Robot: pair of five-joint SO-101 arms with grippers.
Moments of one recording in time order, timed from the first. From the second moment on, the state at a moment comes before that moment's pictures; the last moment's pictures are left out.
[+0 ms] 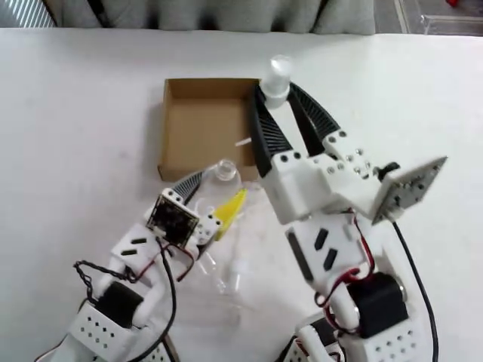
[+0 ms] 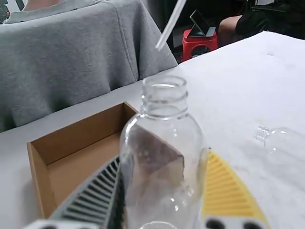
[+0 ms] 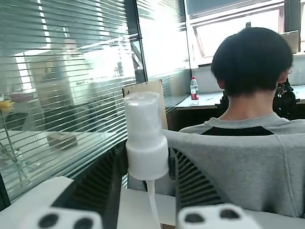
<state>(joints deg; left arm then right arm) 25.5 -87.6 88.4 22.0 -4.4 -26.3 -69.2 37.6 28.0 -9.0</state>
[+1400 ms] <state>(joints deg) 25.6 -87.6 88.4 24.7 -4.4 -37.0 -70.5 46.7 36.3 -8.9</state>
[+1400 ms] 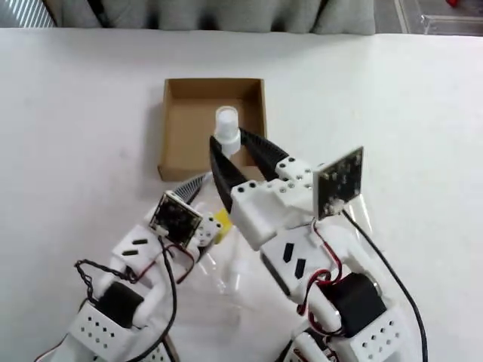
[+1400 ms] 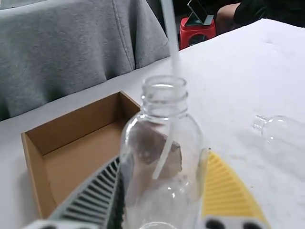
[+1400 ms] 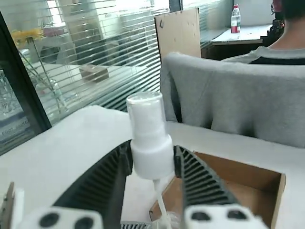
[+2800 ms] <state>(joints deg) 25.3 -87.6 84.9 32.9 -4.4 -17.8 -44.8 44.7 54.0 -8.7</state>
